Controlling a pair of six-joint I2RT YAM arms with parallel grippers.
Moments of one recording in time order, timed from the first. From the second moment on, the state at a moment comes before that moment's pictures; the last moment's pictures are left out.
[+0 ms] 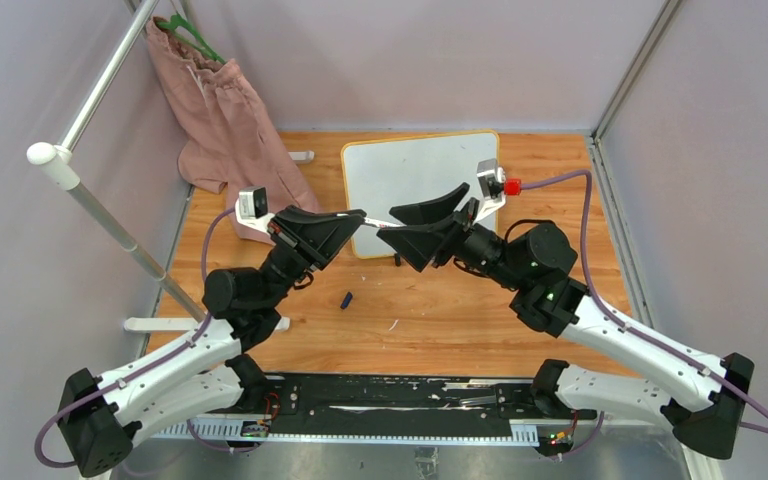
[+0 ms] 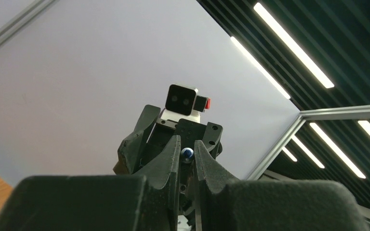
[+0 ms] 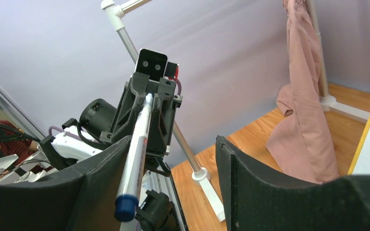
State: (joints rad) left arm -0.81 0.82 0.54 1.02 0.09 -1.15; right arm 0.96 0.93 0.91 0.40 -0.16 0.50
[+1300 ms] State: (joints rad) left arm -0.89 0.83 0.54 1.00 0.01 -1.12; right arm 0.96 0.97 0.98 0.41 -0.21 0.54
